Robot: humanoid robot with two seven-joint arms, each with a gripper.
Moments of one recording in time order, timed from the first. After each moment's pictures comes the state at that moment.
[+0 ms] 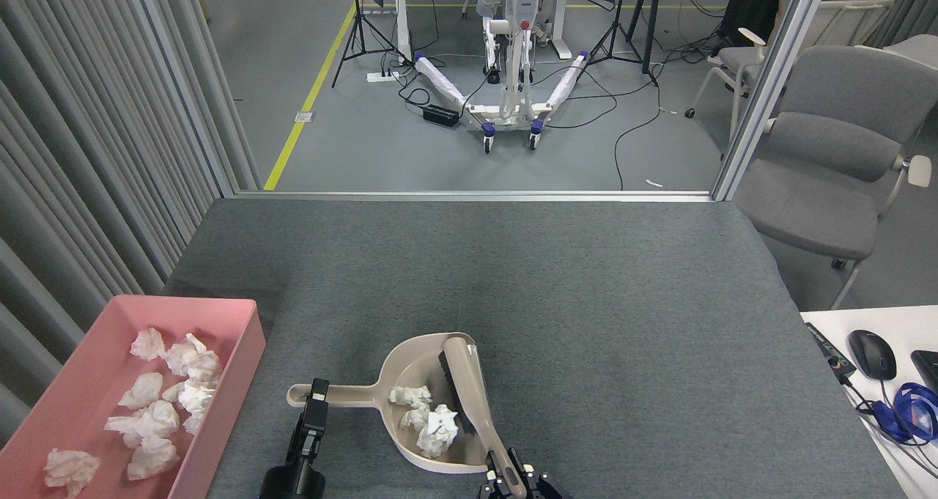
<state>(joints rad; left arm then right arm) -0.10 0.06 -0.18 -1.05 -0.31 -0.41 0.29 0.16 0.10 0.48 -1.46 1.37 0.12 -0.17</state>
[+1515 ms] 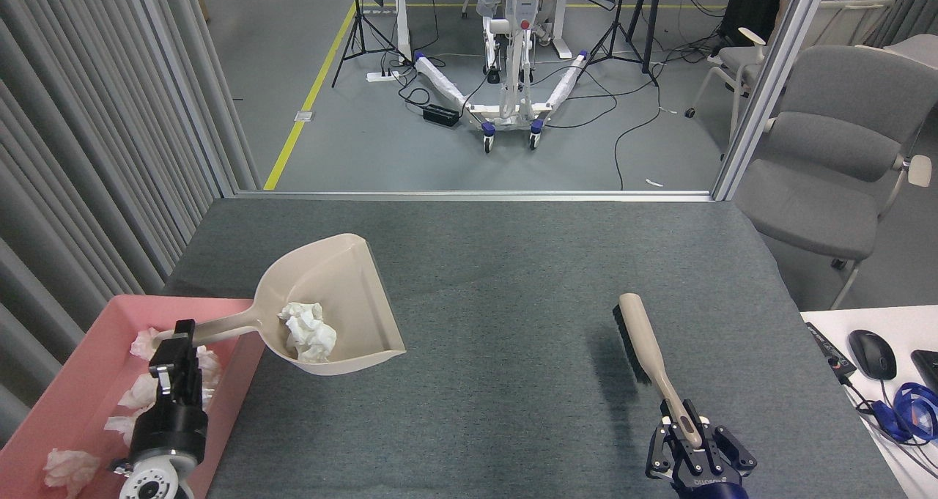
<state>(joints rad) -0.09 0.41 -0.18 -1.39 0.33 -0.21 0.37 0.09 -0.22 0.17 -1.42 1.22 0.07 -0.19</state>
